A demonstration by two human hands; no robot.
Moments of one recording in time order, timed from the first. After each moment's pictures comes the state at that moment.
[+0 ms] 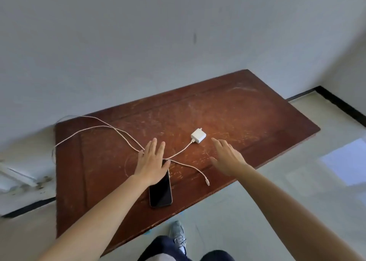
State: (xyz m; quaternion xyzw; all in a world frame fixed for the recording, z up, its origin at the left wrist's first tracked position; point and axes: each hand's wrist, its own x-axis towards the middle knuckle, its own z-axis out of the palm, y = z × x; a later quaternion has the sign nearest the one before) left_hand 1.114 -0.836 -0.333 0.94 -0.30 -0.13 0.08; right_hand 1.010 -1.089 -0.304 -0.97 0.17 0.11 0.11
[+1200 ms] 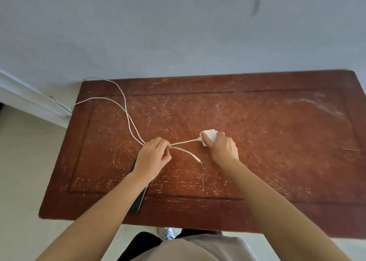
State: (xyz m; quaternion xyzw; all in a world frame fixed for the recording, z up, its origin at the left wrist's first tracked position) left_hand 1.159 -0.946 -0.352 0.97 -0.17 0.02 0.18; right_hand 1.200 -1.183 -0.399 -0.94 0.16 0.15 0.25
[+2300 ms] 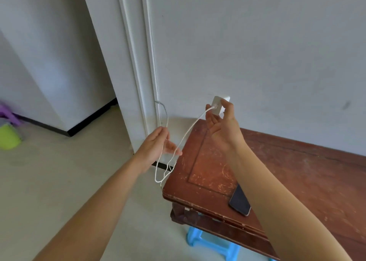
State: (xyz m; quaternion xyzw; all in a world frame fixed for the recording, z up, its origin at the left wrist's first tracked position) left_hand 0.932 -0.572 -0.149 0.73 0.07 0.04 0.68; right_hand 1.021 -0.766 -0.095 -0.30 0.03 0.15 0.94
